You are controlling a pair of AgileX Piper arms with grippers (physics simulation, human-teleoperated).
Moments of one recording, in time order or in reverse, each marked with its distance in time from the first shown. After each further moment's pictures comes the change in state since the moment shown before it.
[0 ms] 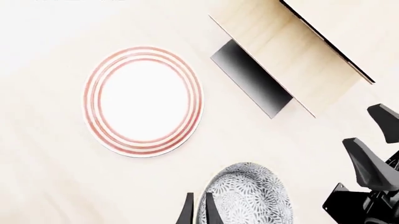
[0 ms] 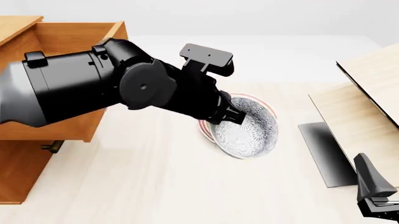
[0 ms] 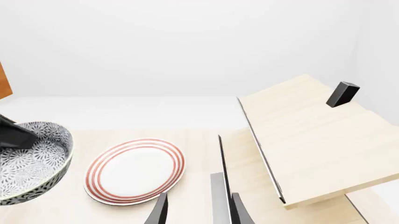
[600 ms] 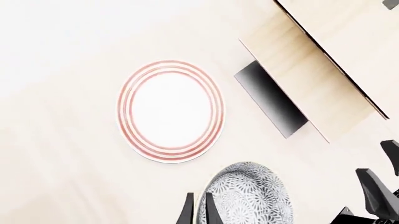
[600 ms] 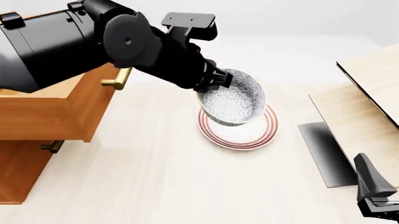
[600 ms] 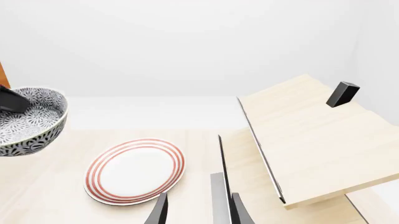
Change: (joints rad) left arm 0.100 0.018 -0.162 0.132 -0.012; right arm 0.000 0.000 0.000 0.000 0.000
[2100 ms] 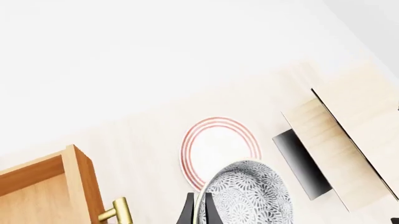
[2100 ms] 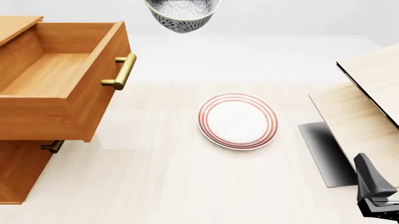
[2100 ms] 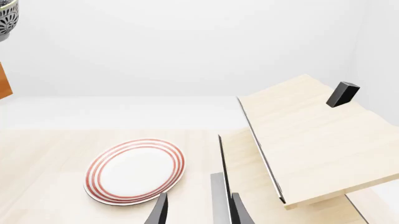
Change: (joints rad) left arm 0.258 0.069 -0.563 0.334 0.035; right arm 0.000 0.000 0.000 0.000 0.000
